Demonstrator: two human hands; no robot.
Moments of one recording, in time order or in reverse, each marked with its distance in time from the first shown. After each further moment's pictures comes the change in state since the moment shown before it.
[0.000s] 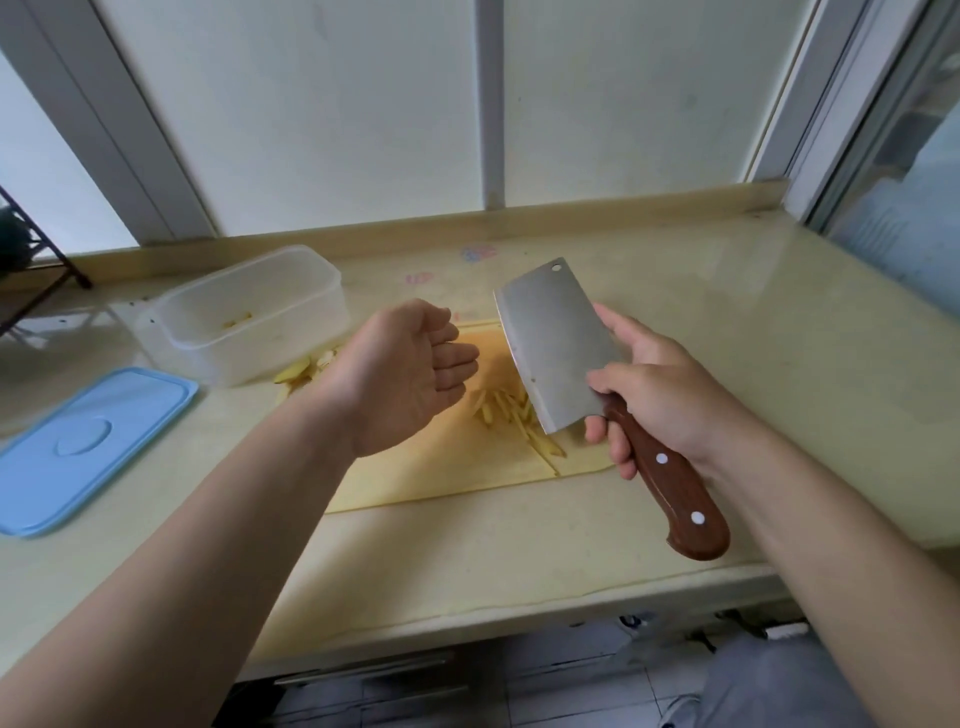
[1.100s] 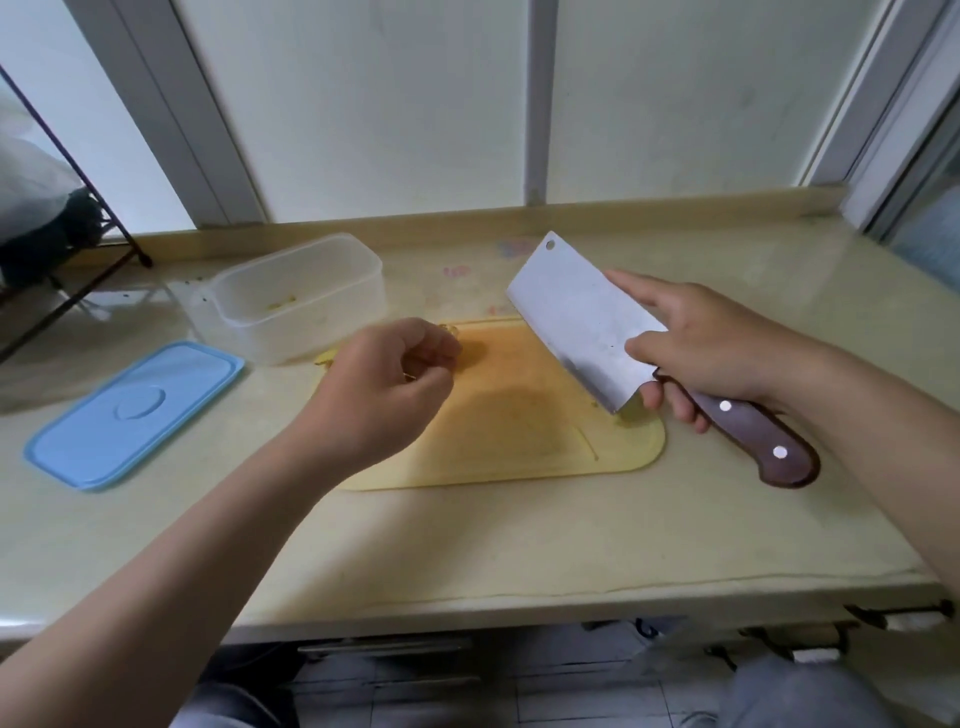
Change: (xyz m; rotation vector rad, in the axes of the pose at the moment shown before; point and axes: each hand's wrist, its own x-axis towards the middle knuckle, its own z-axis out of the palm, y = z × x) left_hand -0.040 -0.024 -0.032 0.836 0.361 0.554; right_hand 0.023 -0.033 -0.024 -0.497 -0.119 -0.081
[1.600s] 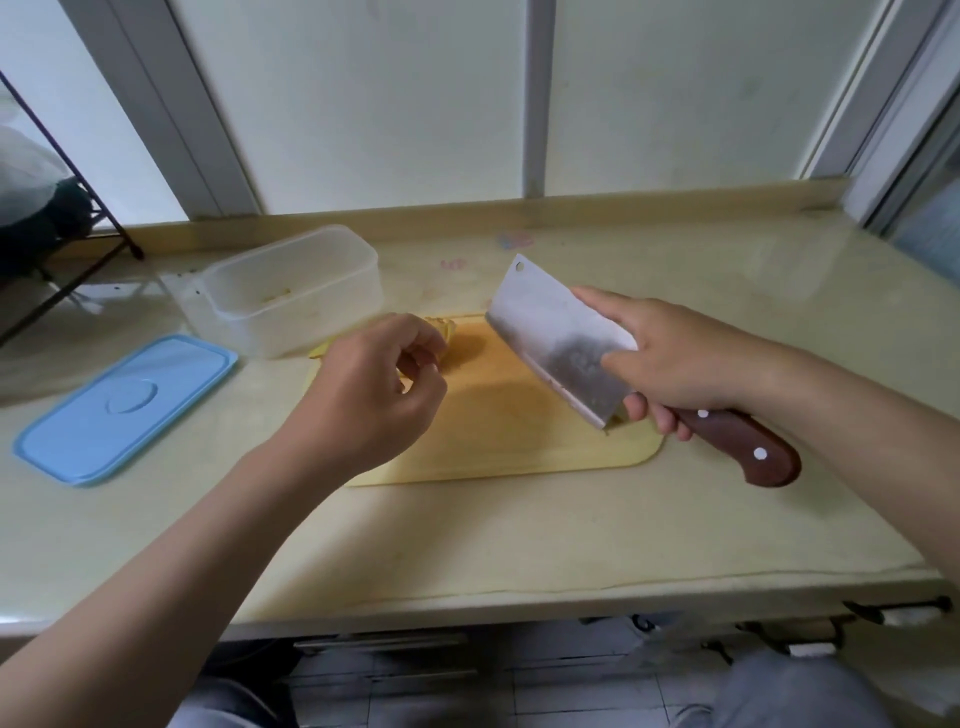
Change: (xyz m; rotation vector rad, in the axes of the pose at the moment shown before) left_hand 0.001 -0.015 0.002 0.213 0.108 0.232; right_hand 0.008 -0.001 0.017 -0.196 -0.027 0.000
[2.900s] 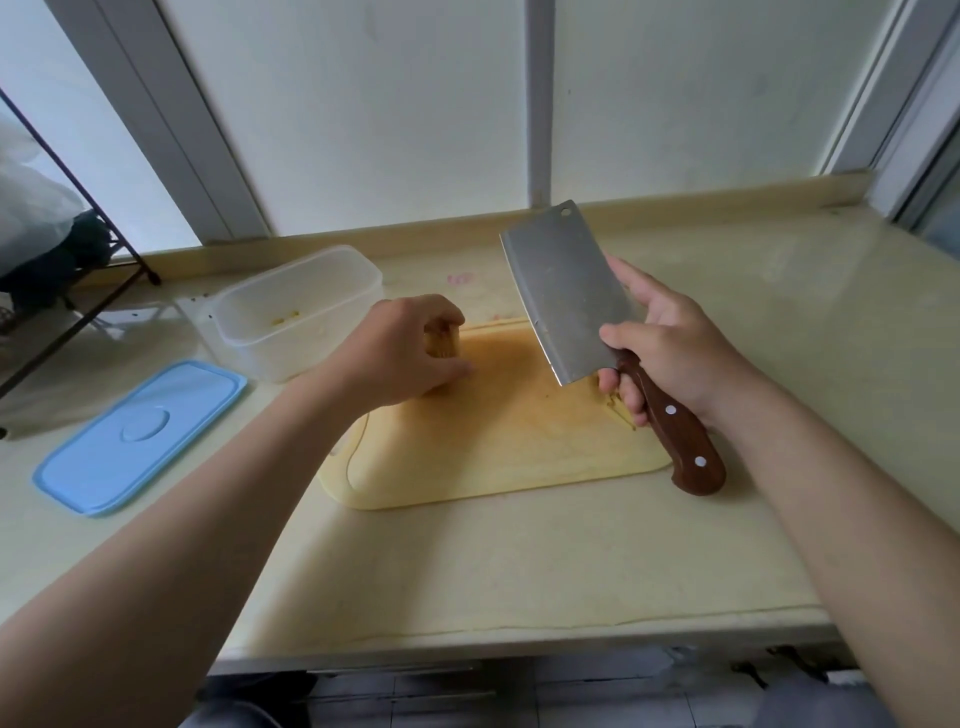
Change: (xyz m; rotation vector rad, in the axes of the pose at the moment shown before) left_hand 0.078 -0.035 0.015 0.232 -0.277 -0.016; right_hand 0.030 0.018 0.014 0.683 0.162 -0.100
